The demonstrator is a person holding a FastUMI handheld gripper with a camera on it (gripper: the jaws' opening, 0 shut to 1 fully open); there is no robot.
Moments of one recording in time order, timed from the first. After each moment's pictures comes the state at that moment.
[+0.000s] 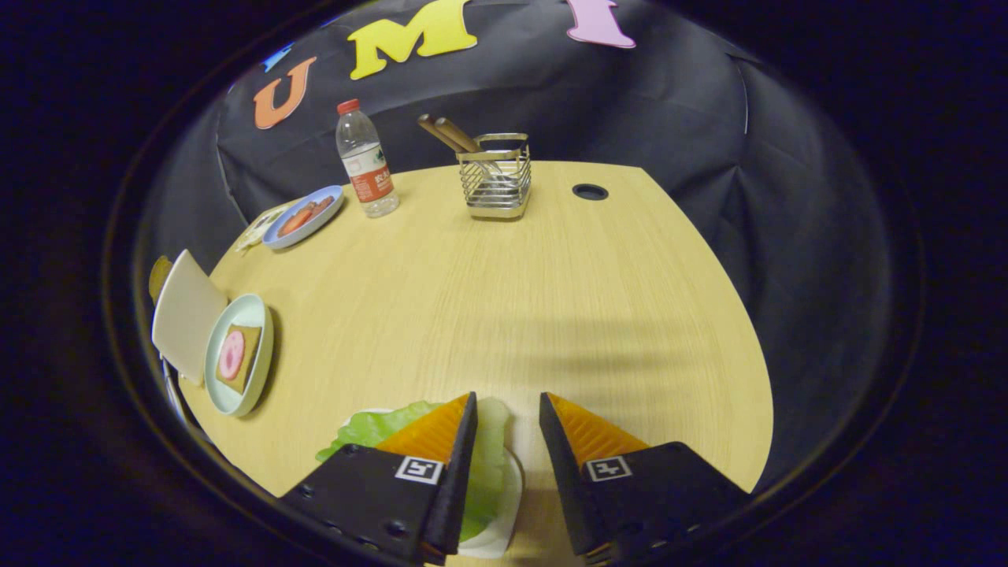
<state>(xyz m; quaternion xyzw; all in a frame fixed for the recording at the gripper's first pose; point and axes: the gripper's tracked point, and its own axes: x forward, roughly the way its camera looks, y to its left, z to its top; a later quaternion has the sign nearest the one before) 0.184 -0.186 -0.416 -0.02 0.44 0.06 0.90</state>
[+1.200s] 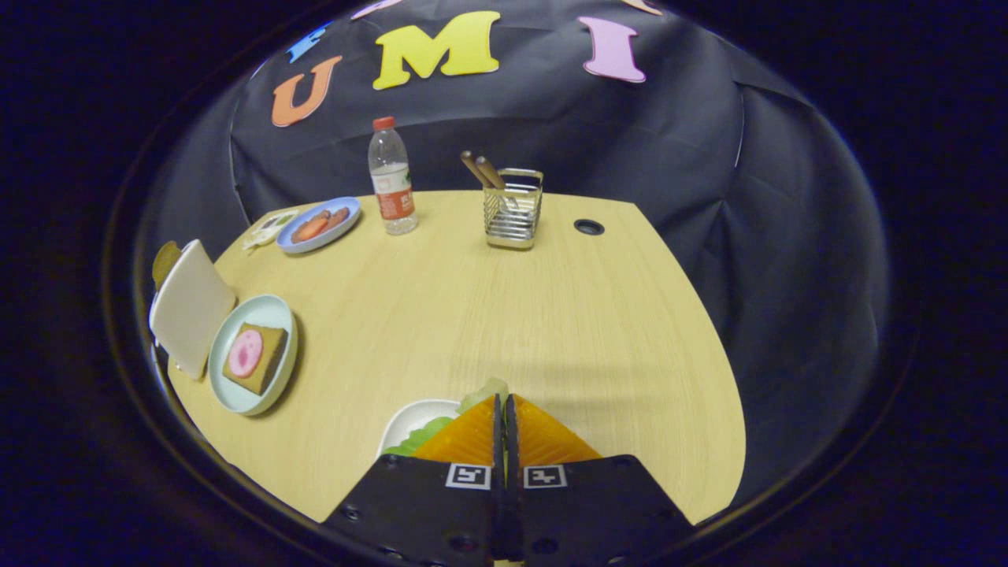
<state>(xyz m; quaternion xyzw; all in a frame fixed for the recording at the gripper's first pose) 0.151 -0.157 -0.360 -0.05 0.38 0.06 0.92</state>
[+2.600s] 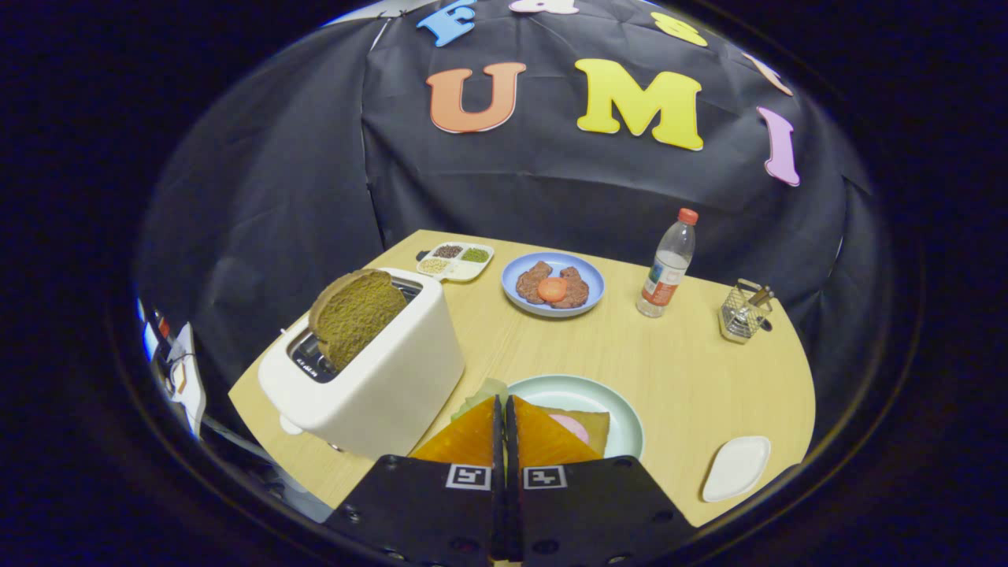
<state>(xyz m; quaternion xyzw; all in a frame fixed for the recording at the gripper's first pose) 0.095 0.228 -0.315 -0.09 0.33 0.19 0.92</state>
